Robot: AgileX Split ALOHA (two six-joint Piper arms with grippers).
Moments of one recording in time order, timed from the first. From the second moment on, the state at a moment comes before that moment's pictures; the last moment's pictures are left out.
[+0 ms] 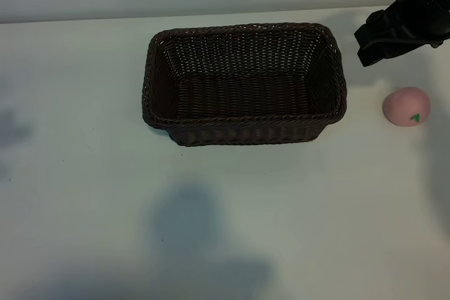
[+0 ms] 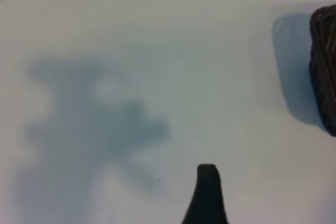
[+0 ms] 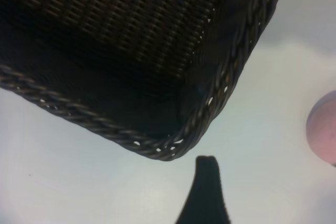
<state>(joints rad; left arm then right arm) 0.21 0.80 -1.15 -0.17 1.06 0.22 0.15 1.65 -1.39 0.23 1.03 -0.27</state>
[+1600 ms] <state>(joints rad) 0.15 0.16 -0.51 0.01 1.08 -0.01 0.15 1.65 -1.39 0.23 1.04 -0.27</state>
